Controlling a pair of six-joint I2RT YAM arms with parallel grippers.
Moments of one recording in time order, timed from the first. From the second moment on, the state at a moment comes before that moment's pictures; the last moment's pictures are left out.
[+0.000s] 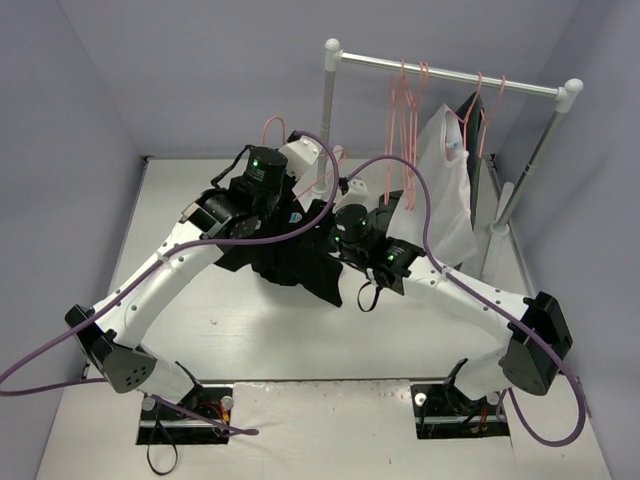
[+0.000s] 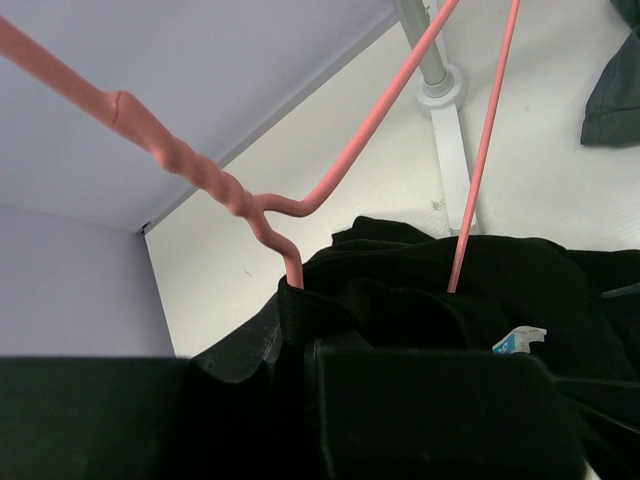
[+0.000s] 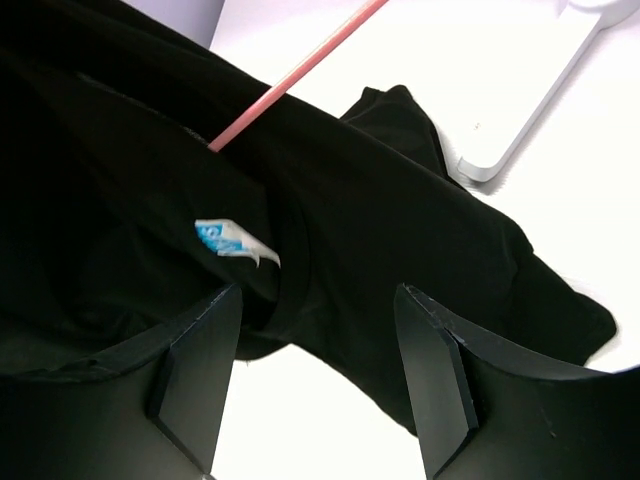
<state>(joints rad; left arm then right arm) -0.73 1.47 1.70 -0.69 -0.47 0.33 0.85 1.41 1.10 -0.05 0.22 0.74</state>
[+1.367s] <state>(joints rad) -0.73 1.26 1.45 -0.67 -0.44 0.35 0.75 1.36 0.98 -0.13 0.36 0.72</state>
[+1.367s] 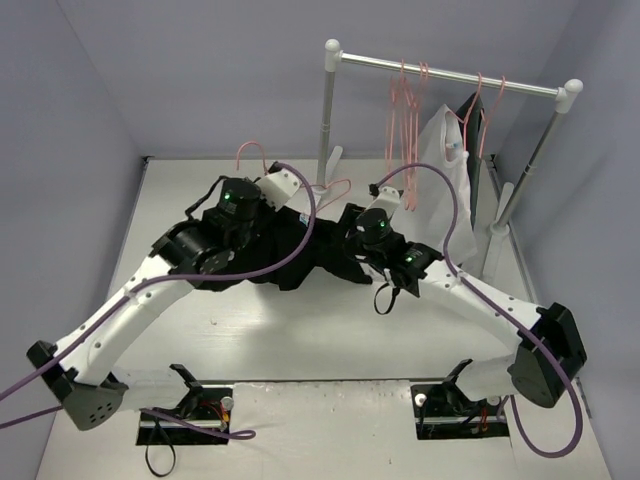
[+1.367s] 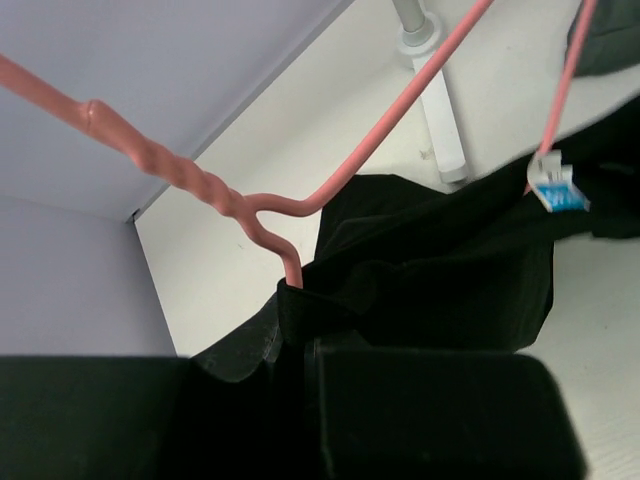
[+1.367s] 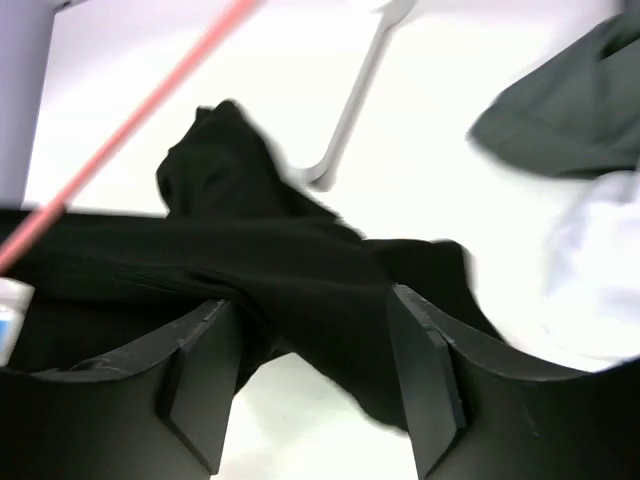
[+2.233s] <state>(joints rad) -0.69 0.97 1.27 -0.74 -0.09 0.56 0.62 1.27 1.06 -0.25 0.18 0.45</state>
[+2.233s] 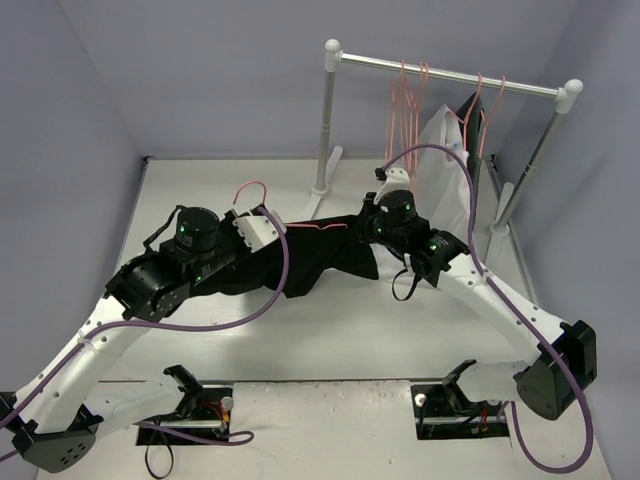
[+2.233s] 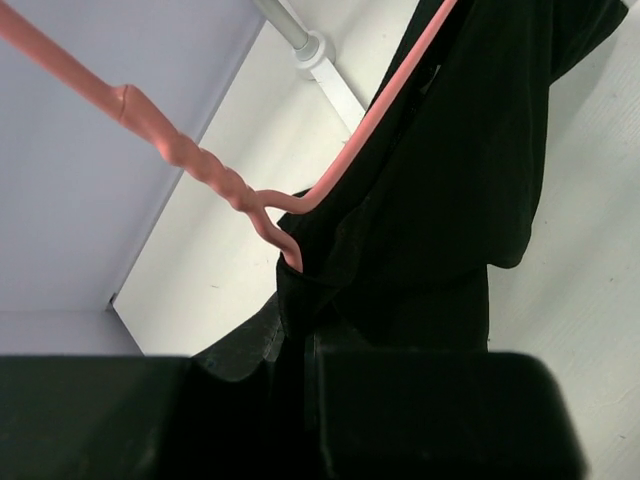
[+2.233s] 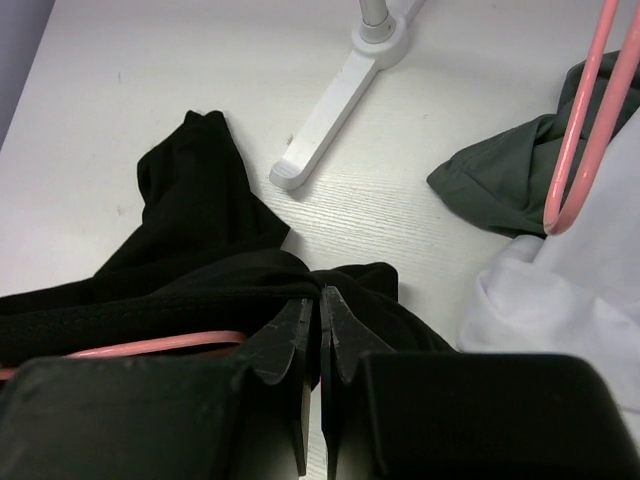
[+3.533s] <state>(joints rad) -0.68 1.05 1.05 -0.21 0.08 0.39 0.69 1.39 1.46 -0.46 0.08 0.31</state>
